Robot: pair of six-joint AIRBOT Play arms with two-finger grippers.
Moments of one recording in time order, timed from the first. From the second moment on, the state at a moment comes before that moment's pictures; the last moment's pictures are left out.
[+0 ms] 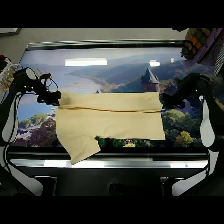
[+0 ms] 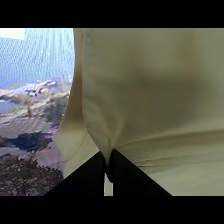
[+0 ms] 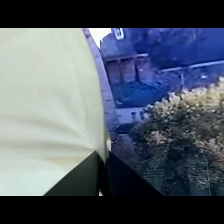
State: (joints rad) left arm 0.08 -1.93 1.80 1.40 -1.50 -1.56; right arm -0.16 -1.84 1.62 1.84 -1.41 -1.53
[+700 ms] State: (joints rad) left arm 0.12 -1.90 1.79 1.37 -1.58 -1.55; right arm -0.18 -1.80 1.62 1.85 -1.52 -1.59
